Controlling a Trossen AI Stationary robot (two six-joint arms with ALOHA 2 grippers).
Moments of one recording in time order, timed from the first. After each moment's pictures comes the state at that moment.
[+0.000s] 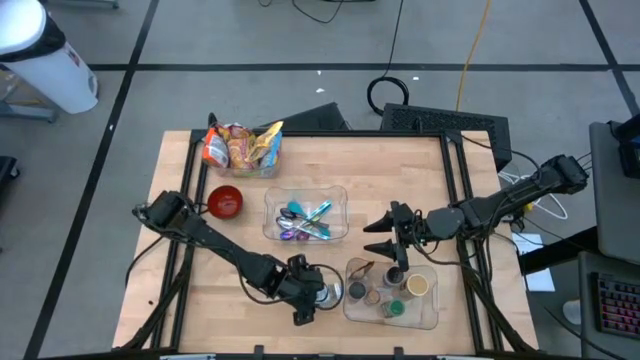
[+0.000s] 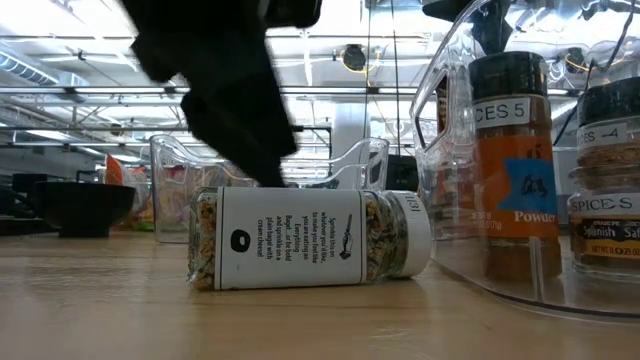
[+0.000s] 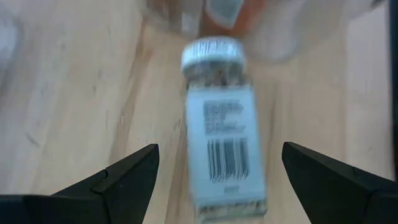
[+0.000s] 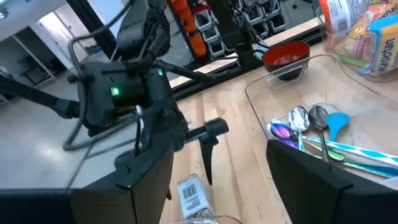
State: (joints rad) left arm -0.50 1.94 1.31 -0.37 -0.20 -0.63; right arm 0.38 1.04 0.68 0.15 0.28 0.53
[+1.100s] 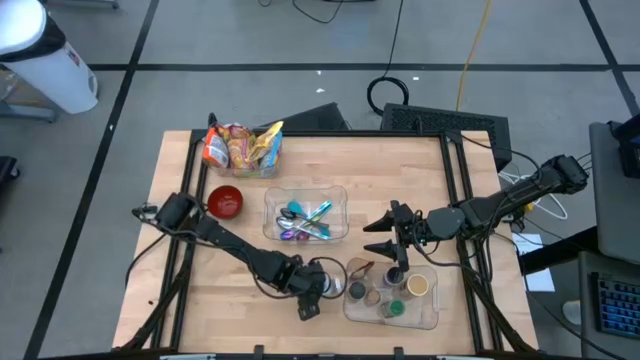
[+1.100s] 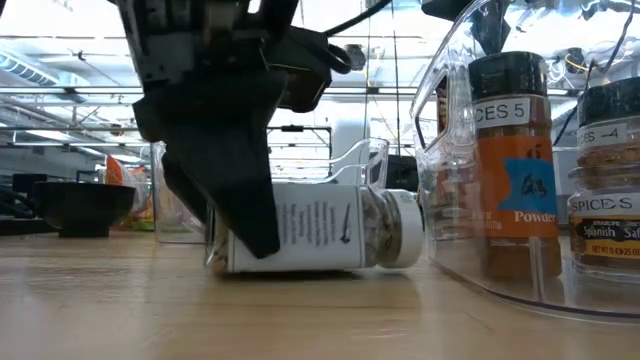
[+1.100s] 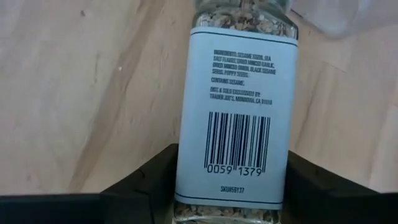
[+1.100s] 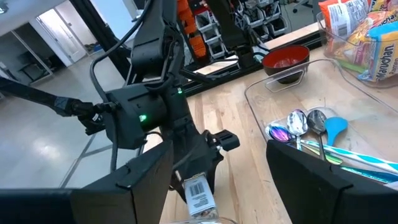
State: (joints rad) left arm -0.45 2.02 1.32 -0.41 -0.04 -0.82; right arm 0.38 1.04 0.68 0.16 0.29 0.51
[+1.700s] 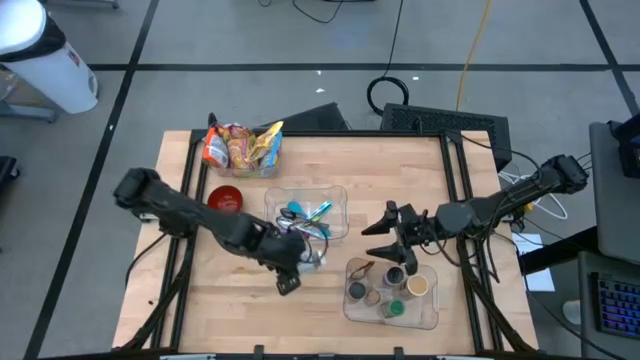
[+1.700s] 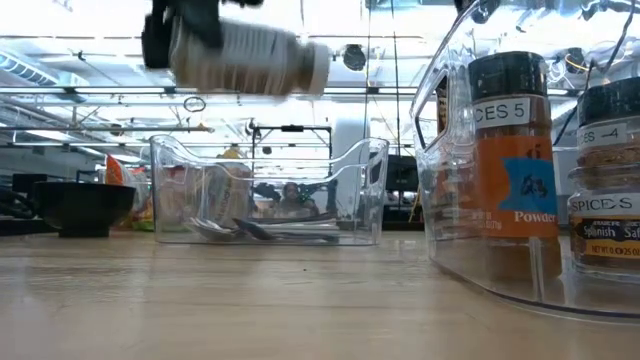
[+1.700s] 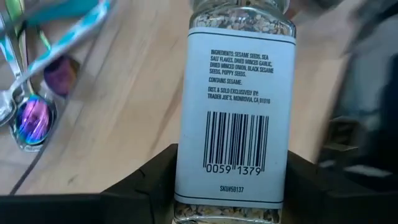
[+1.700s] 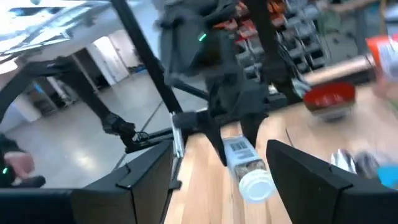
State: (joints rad) left arm -0.36 1.64 1.31 -0.74 0.01 -0.81; right arm 0.39 1.04 0.68 0.35 0.18 0.43
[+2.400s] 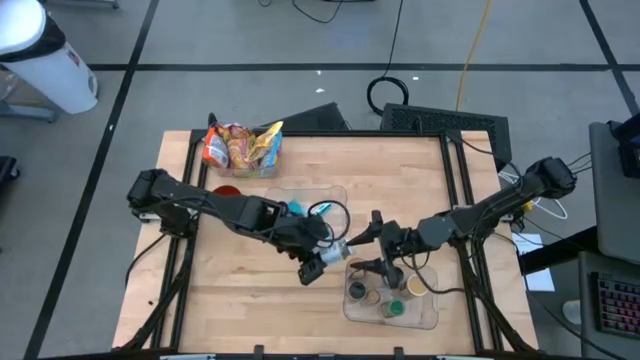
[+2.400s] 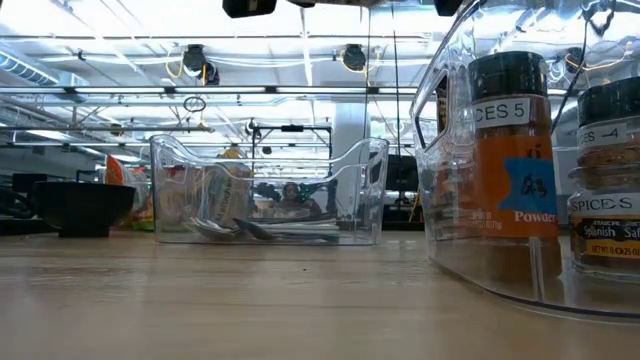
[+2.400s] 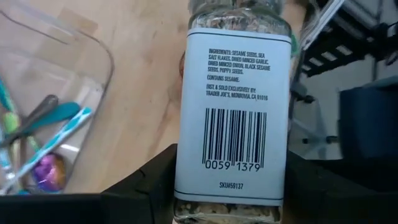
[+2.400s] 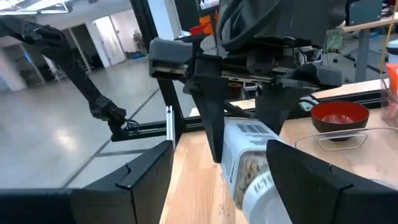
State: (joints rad) left arm -0.26 1.72 1.64 -0.77 0.02 -0.70; right arm 0.41 1.26 0.76 0.45 0.22 0.28
